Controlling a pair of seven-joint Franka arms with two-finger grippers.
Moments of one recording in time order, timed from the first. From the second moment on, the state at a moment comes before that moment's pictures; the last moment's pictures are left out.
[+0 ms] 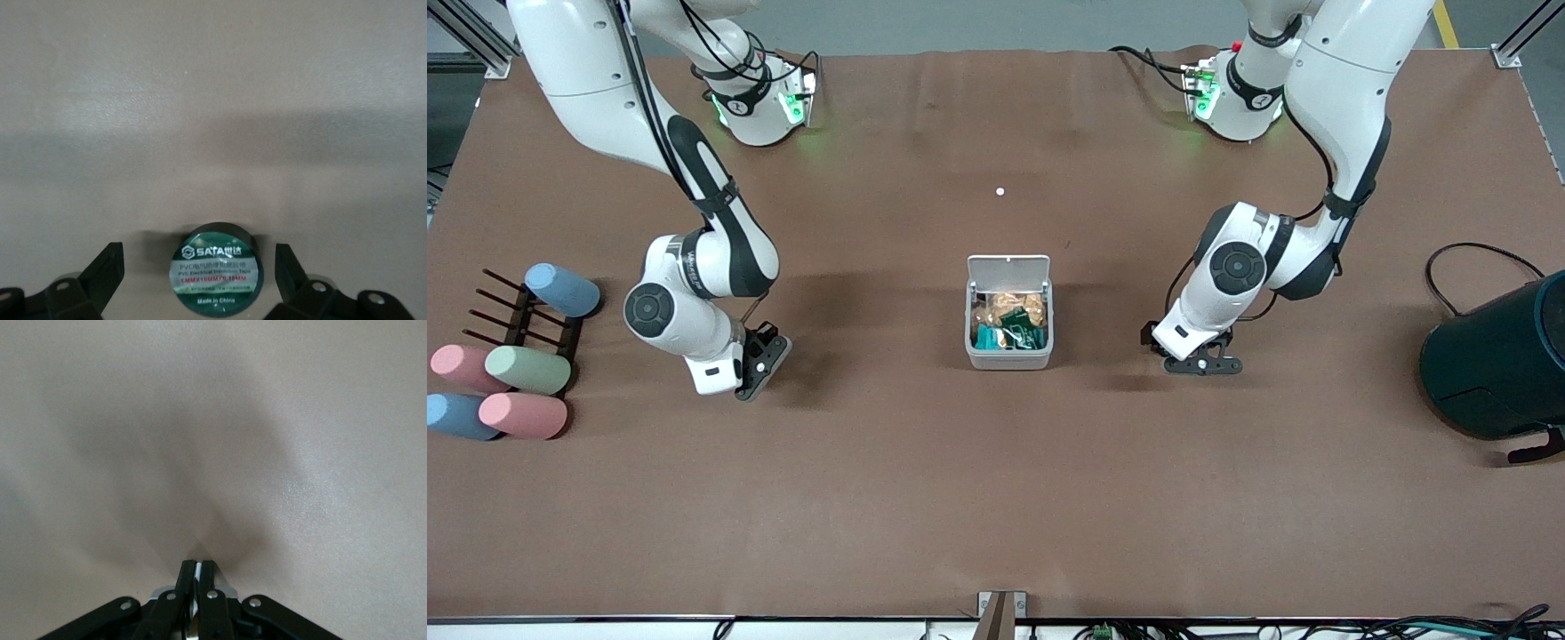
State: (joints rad) left arm -0.24 0.51 -0.13 -2.09 0.19 2.58 -0.47; right arm 0.19 0.52 -0.05 -2.05 0.15 2.50 -0.96
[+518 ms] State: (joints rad) left arm -0.24 0.52 -0.15 -2.09 0.19 2.59 -0.49; right arm 0.21 0.51 -0.01 -1.90 0.30 2.36 -0.79
